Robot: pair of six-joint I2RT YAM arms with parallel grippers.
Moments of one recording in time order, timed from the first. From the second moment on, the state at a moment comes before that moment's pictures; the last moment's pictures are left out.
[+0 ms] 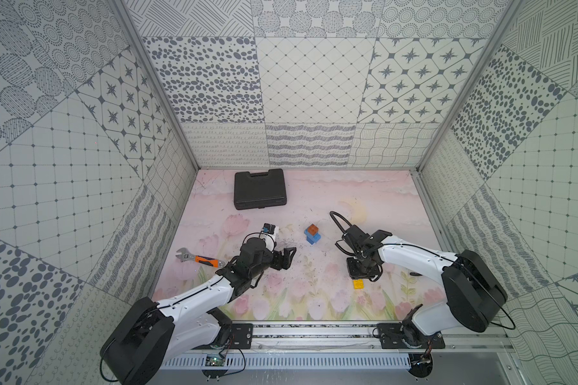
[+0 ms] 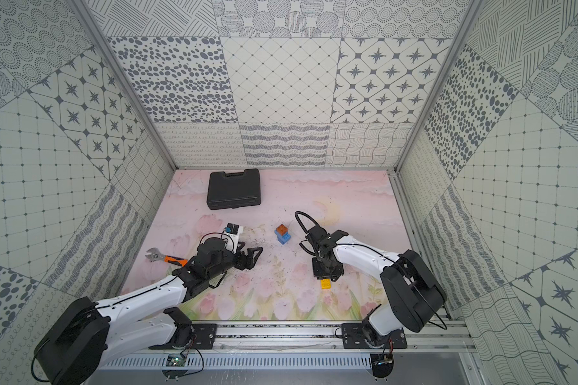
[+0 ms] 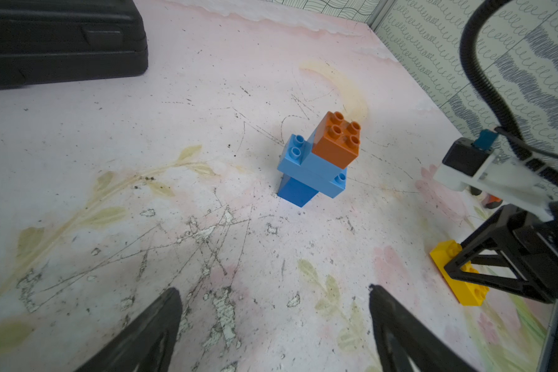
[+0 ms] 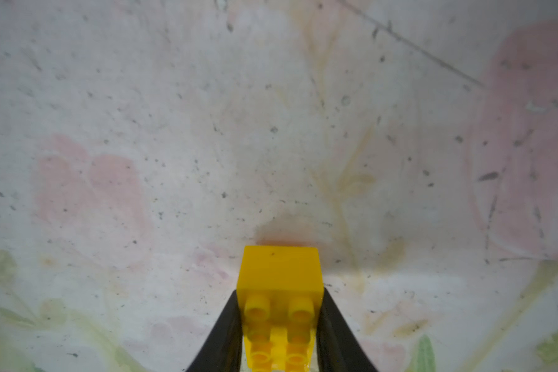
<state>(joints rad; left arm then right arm) -0.63 1.08 0.34 0.25 0.09 -0.36 0.65 1.51 0.86 -0.87 -0.01 0.55</state>
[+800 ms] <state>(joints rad) -0.63 1.07 0.31 0.26 0.09 -0.36 0.60 2.01 2.02 -1.38 -0.09 0.03</state>
